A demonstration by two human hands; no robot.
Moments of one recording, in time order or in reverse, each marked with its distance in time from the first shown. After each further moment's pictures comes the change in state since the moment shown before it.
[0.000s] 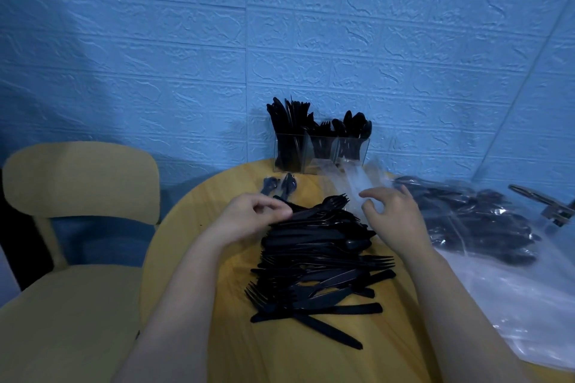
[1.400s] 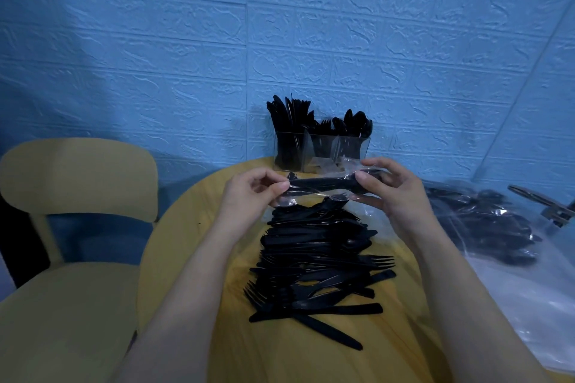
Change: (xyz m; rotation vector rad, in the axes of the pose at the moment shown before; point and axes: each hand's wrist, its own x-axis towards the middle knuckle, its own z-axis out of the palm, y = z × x) left_hand -0.001 0.022 0.009 -0.338 0.352 0.210; right_hand 0.003 -0.036 -0.029 1.190 -0.083 0.193
